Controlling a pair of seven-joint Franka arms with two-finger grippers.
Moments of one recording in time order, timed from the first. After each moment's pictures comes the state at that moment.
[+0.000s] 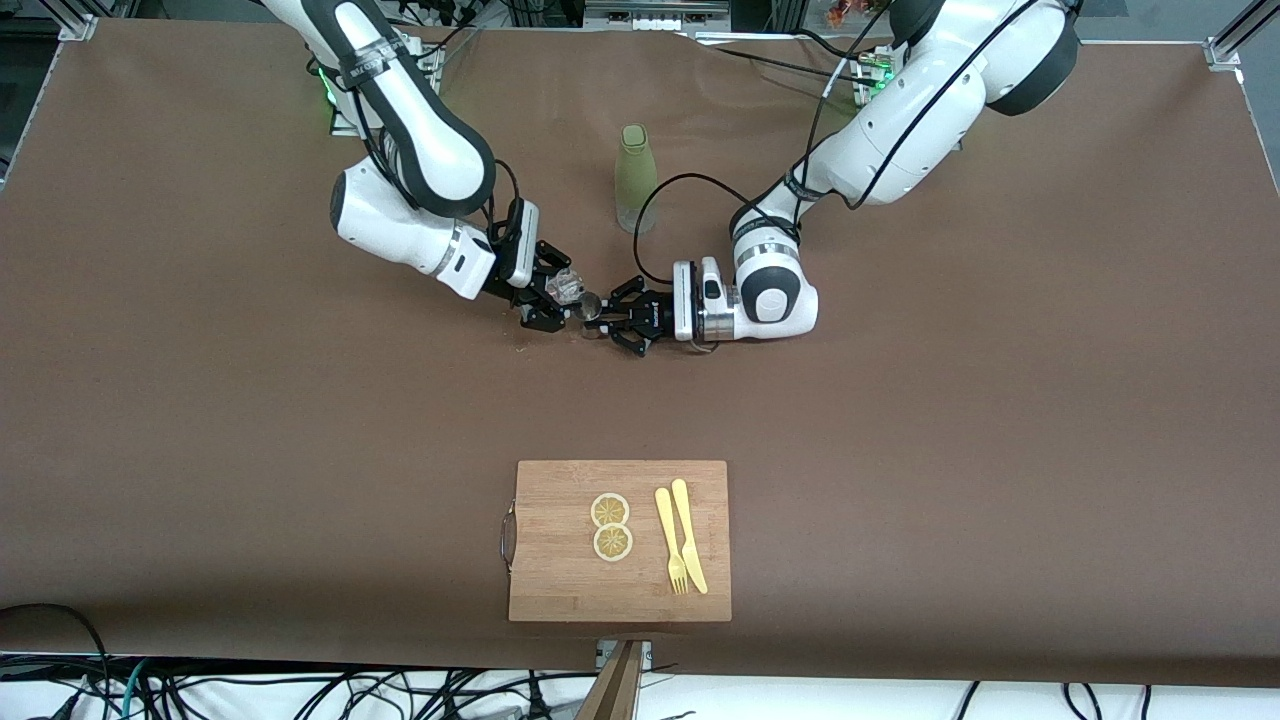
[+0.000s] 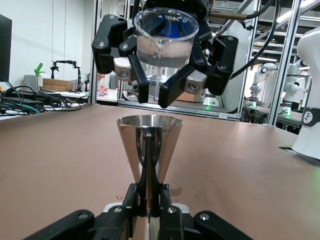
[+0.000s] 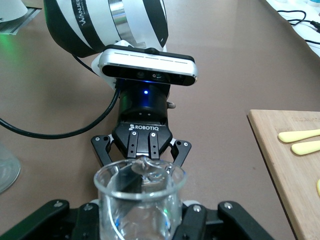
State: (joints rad) left arm -0.33 0.95 -0.35 -1.73 -2.00 2.12 2.73; right arm 0.41 0.31 0.21 -2.16 1.39 2.60 -2.21
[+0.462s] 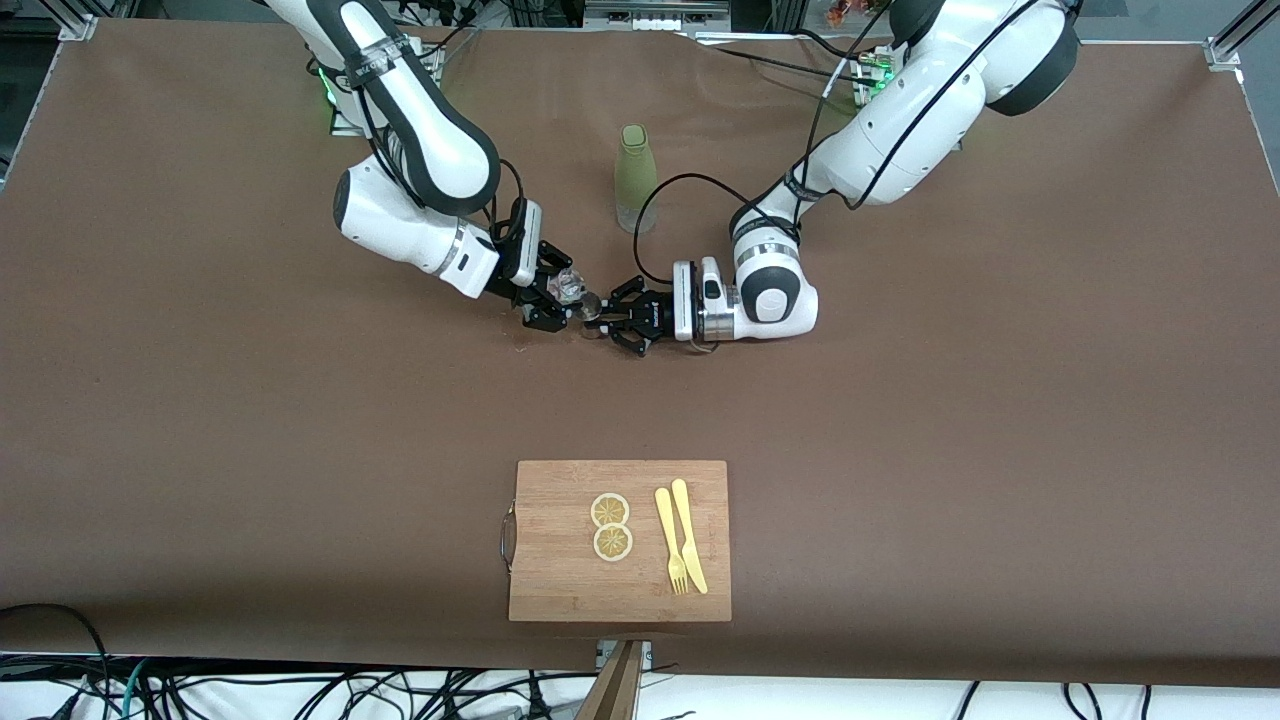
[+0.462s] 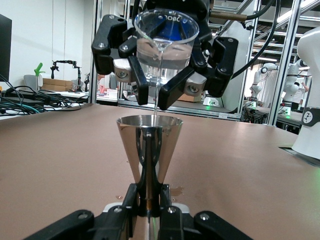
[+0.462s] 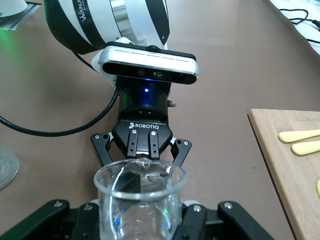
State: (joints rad) left arm -0.33 0.95 -0.35 -1.73 -2.00 2.12 2.73; right arm 0.41 0.31 0.21 -2.16 1.38 2.60 -2.21
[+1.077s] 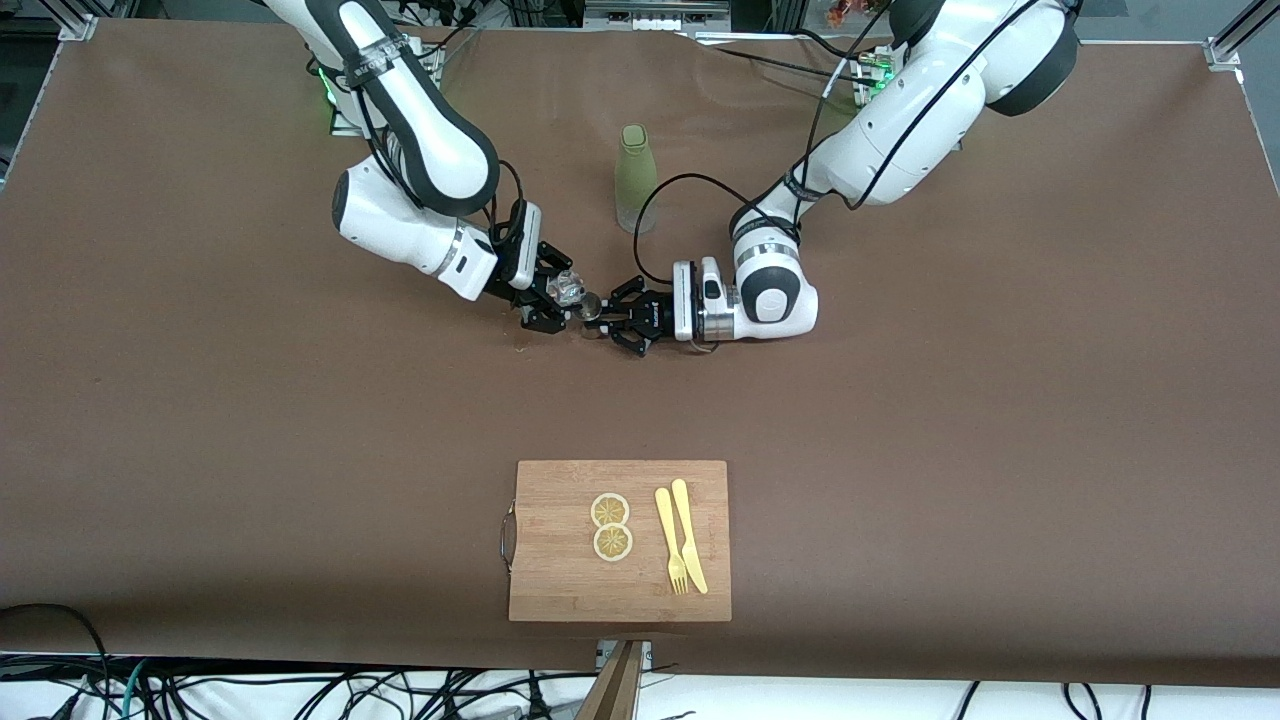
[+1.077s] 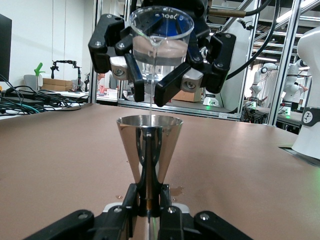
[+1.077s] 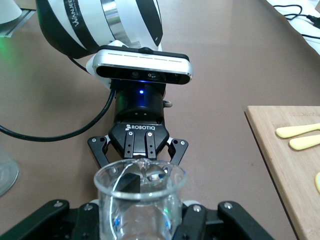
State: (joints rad) left arm -0.33 0.95 -0.35 -1.73 -2.00 2.12 2.73; right arm 0.41 0.31 0.20 -2.15 1.39 2.59 -2.16
